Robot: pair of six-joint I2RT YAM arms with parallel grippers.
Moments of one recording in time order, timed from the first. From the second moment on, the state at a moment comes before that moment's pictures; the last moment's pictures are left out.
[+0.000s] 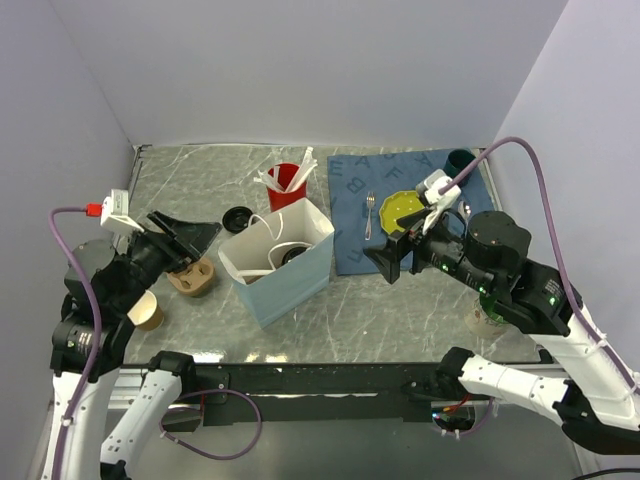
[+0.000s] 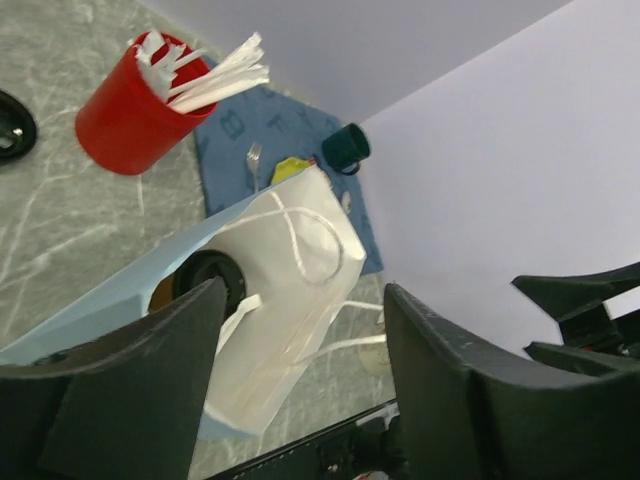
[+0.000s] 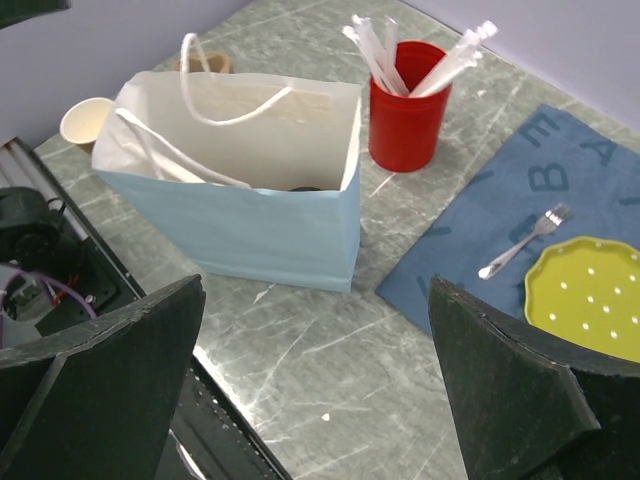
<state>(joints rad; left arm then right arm) -0.16 0.57 1.08 -0.61 0.28 -0.86 0.84 0.83 1.35 -0.75 0.05 0.09</state>
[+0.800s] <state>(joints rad) -0.16 0.71 1.37 -0.82 0.53 -0.62 0.84 0.97 1.57 -1.11 0.30 0.60</state>
